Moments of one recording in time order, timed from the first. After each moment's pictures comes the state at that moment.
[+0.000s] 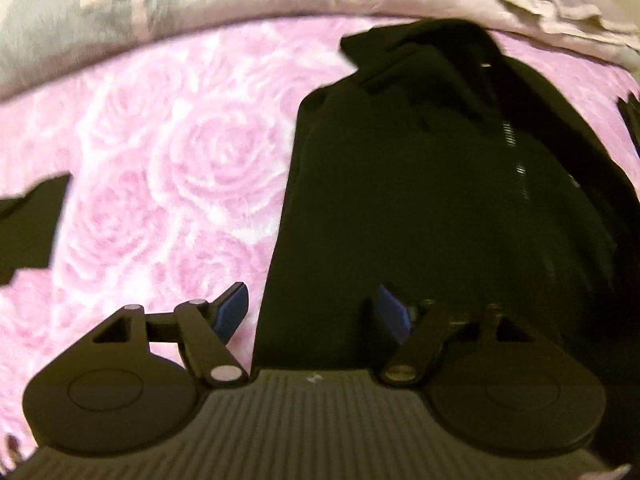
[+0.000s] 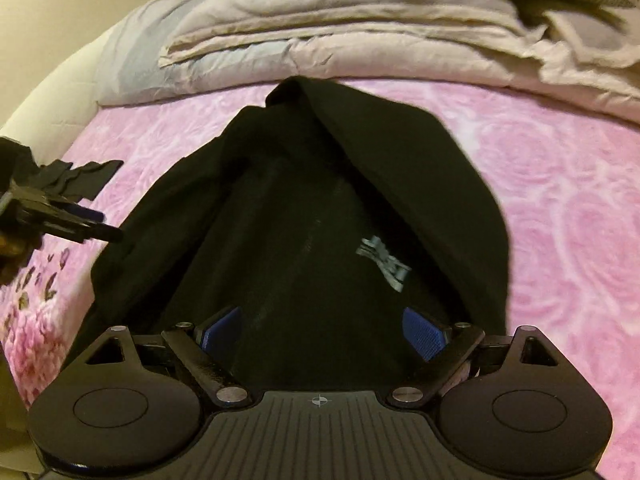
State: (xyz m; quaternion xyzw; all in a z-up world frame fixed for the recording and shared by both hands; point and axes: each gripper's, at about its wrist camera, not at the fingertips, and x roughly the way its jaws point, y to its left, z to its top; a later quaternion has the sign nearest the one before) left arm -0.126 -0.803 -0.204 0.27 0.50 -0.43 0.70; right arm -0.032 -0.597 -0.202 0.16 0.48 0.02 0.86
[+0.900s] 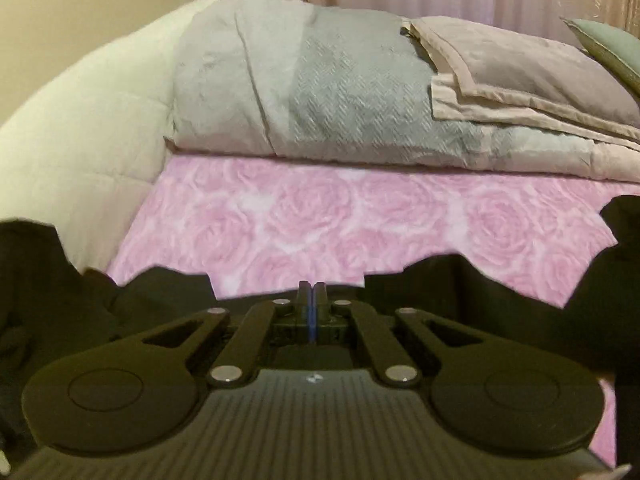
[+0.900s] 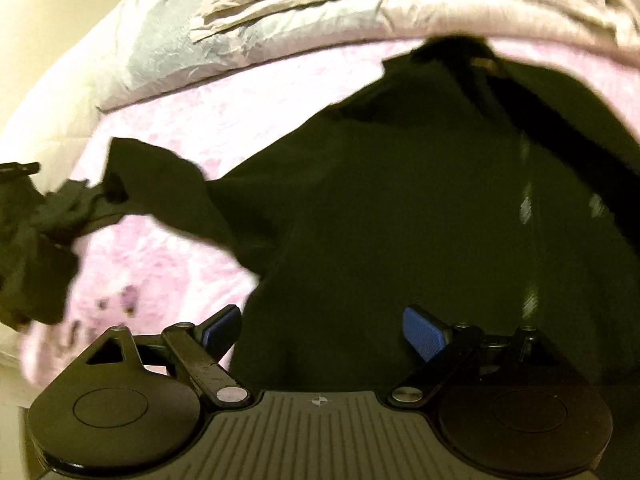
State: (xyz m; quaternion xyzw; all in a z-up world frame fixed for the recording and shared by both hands) left arm 0.160 -0.590 -0.080 0.22 0.37 -0.33 0.84; right arm 0.039 -0.400 -0.200 0.20 0.50 -0.04 0.84
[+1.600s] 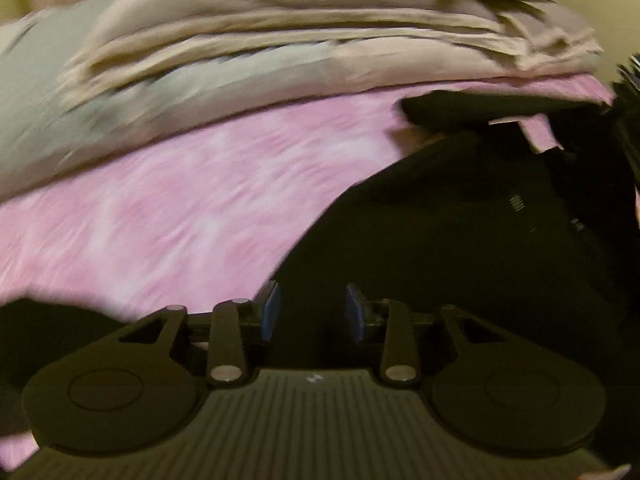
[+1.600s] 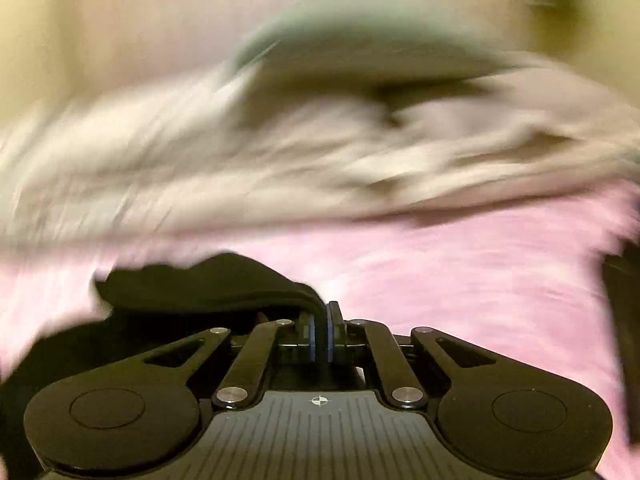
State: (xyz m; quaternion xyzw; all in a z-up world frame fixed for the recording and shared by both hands) left arm -0.055 -0.861 -0.157 0.29 0.39 -0.54 0.69; right arm -0.001 -0.702 -0.194 0.18 0.30 -0.28 0.89
